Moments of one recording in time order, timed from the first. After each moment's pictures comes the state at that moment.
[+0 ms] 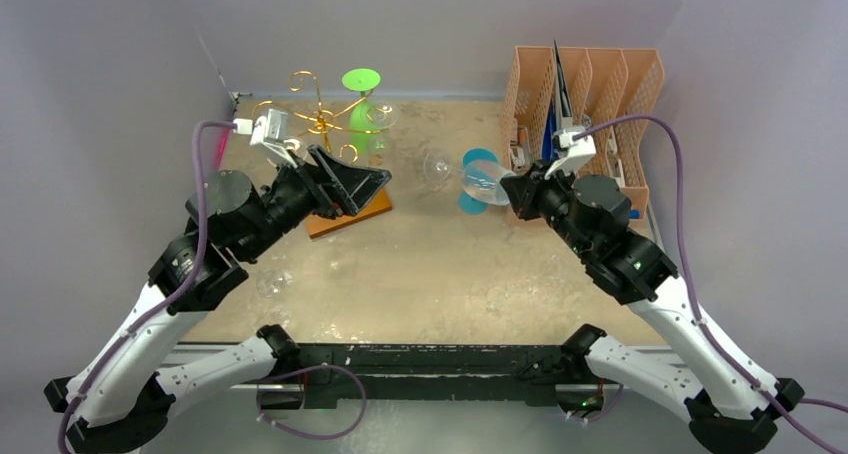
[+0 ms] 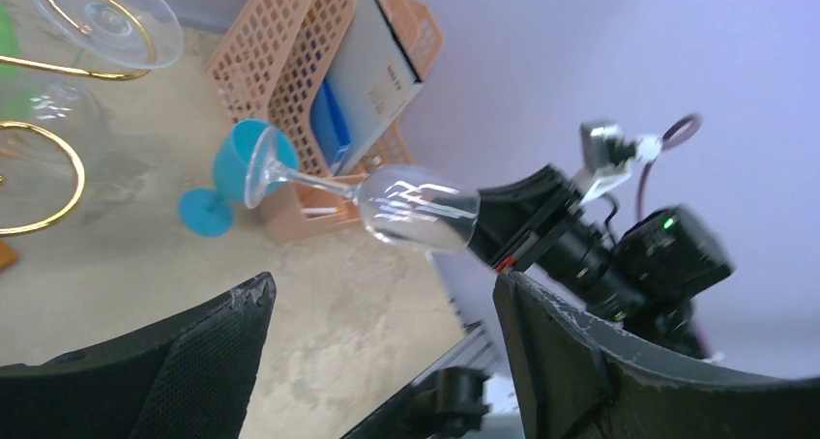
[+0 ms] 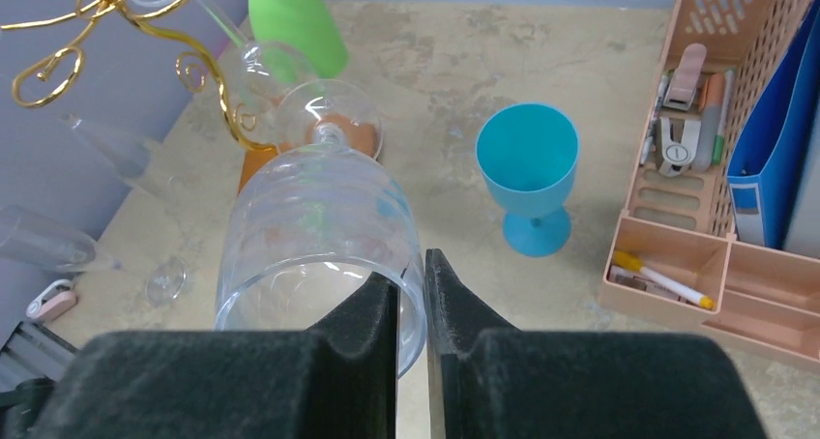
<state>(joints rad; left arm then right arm) -0.78 0.85 1.33 -0.52 -0.06 -0.71 0.68 0.84 1.08 -0.45 0.22 0.36</state>
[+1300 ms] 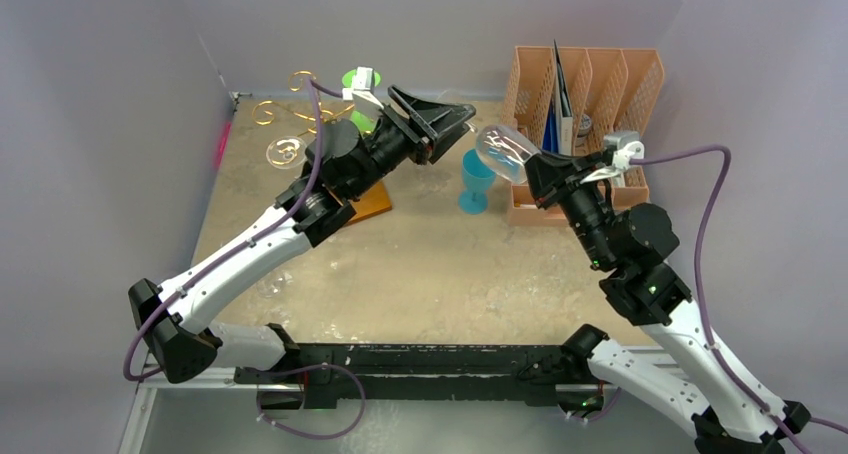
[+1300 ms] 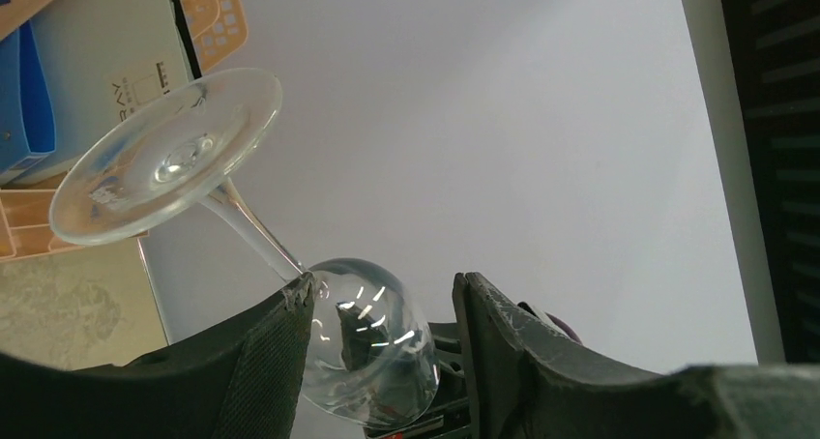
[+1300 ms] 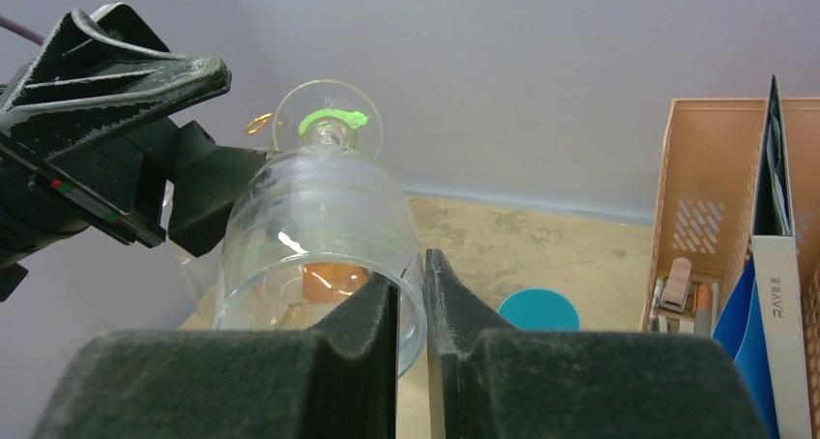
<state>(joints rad) -0.81 1.30 1.34 0.15 0.01 -1.35 0.68 0.69 0.97 -0.04 0.22 0.22</state>
